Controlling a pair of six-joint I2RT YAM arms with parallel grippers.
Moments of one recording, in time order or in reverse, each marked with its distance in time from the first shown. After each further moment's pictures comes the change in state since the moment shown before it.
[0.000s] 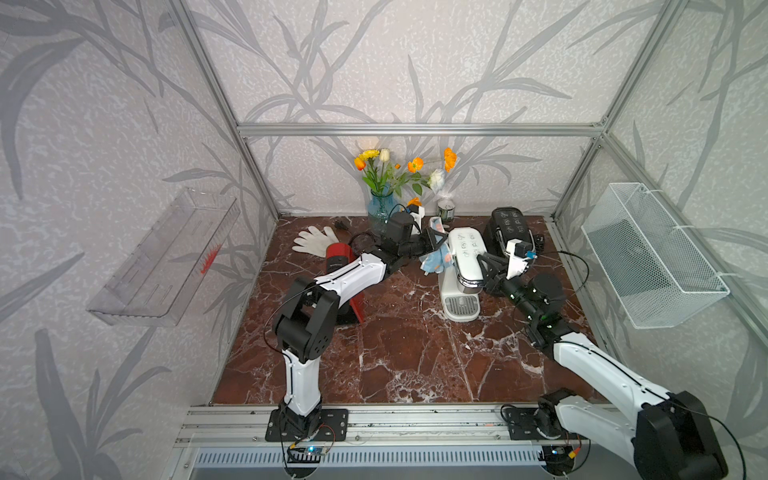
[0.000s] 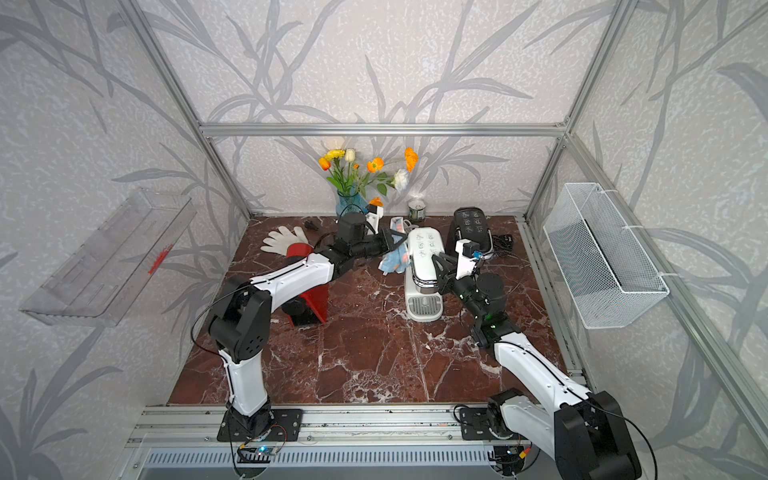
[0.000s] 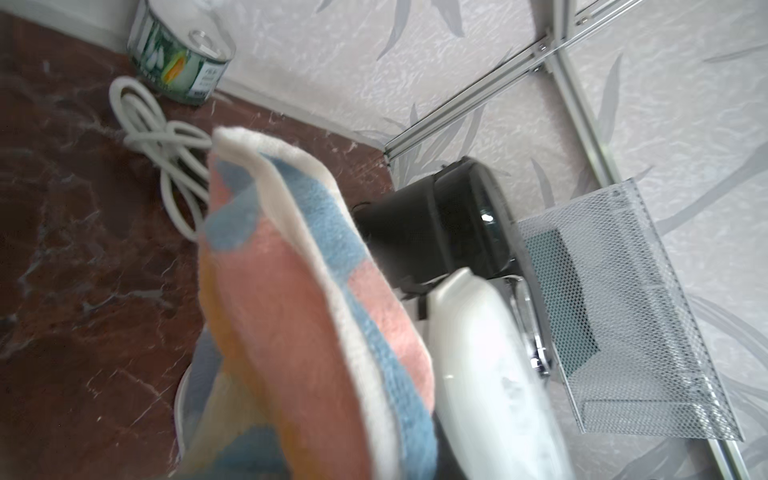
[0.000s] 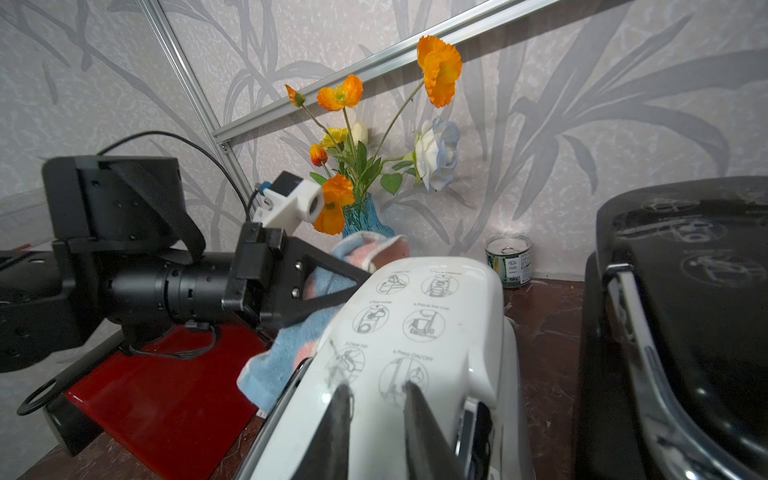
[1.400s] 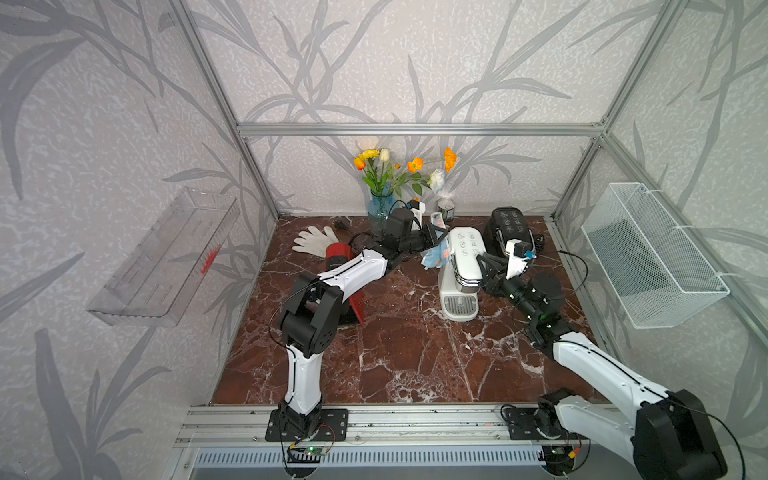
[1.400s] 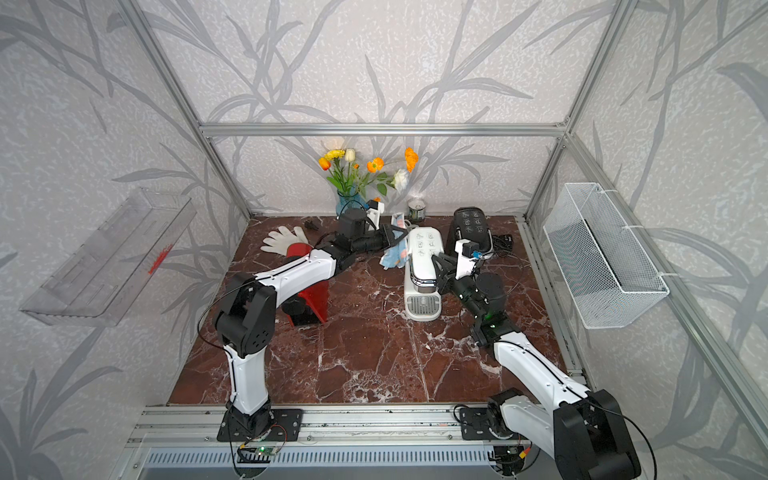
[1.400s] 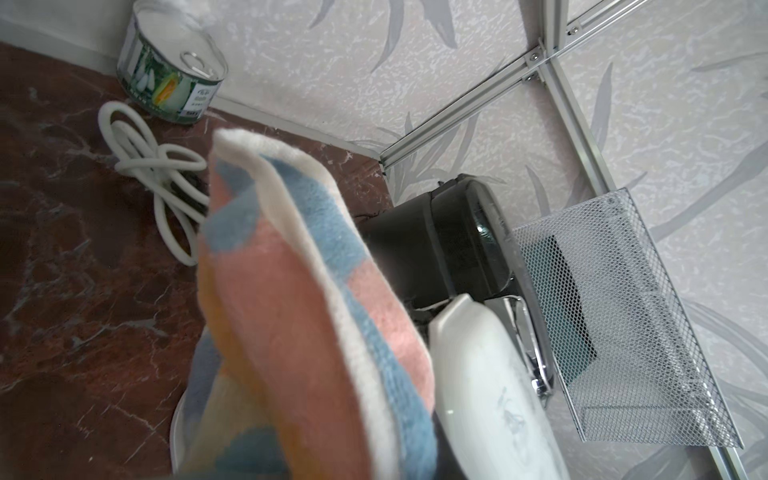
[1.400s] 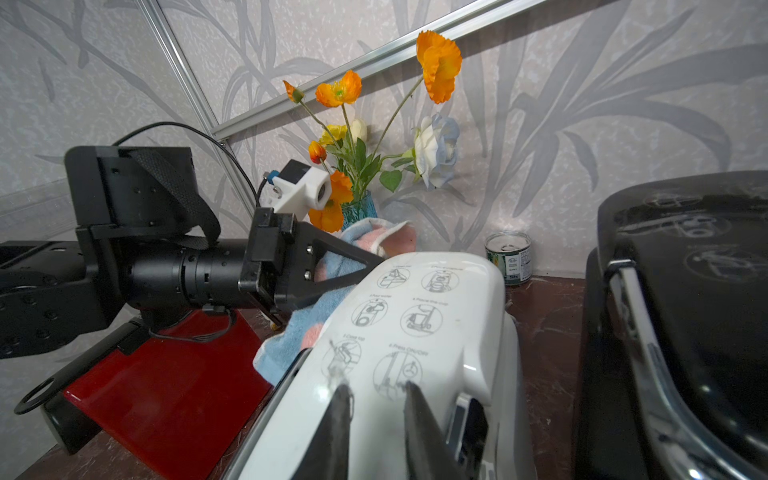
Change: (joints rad) left arm 0.013 0.040 0.066 0.005 0.025 0.012; right arm 0.000 0.006 0.000 0.001 0.000 0.000
